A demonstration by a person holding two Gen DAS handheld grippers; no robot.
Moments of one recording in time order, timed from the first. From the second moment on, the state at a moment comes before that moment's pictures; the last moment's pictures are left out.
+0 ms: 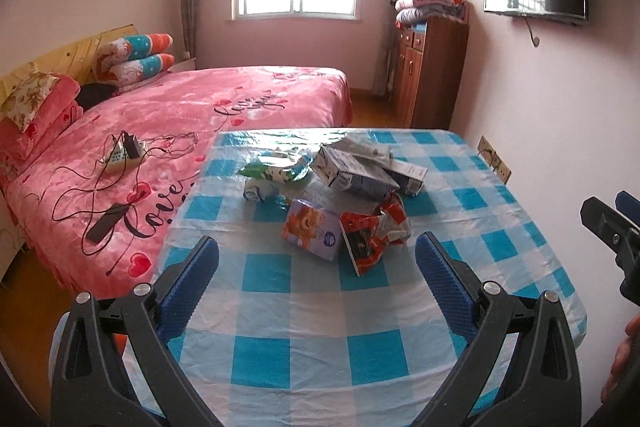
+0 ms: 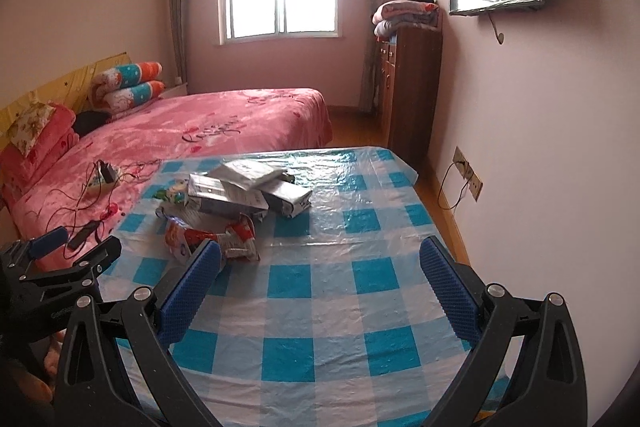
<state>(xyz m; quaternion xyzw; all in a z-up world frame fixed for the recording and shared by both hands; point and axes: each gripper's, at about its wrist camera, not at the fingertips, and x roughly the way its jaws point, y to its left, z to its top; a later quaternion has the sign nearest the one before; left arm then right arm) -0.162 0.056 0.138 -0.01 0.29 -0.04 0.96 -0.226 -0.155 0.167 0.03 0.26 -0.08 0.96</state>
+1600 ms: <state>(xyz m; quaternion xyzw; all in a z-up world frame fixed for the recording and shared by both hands) -0.197 0.079 0.142 -0.03 0.25 -0.02 0.97 -0.244 -0.138 0.155 0.00 0.21 -0.03 0.98</state>
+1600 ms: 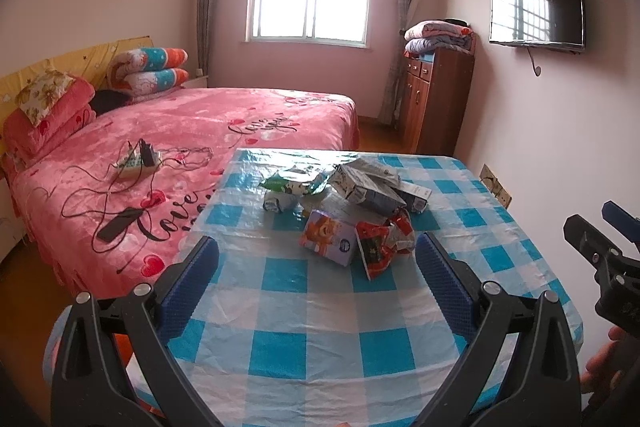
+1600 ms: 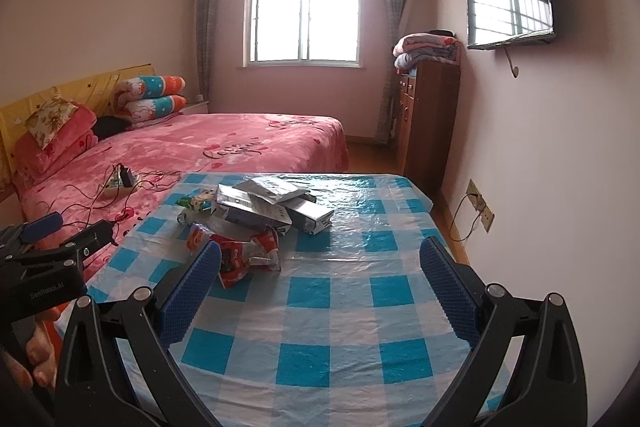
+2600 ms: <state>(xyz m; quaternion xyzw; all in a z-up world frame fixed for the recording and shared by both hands) -0.056 0.130 0.046 -0.27 0.43 -0.15 0.85 -0.094 -0.156 0.038 0.35 0.40 0.20 0.83</state>
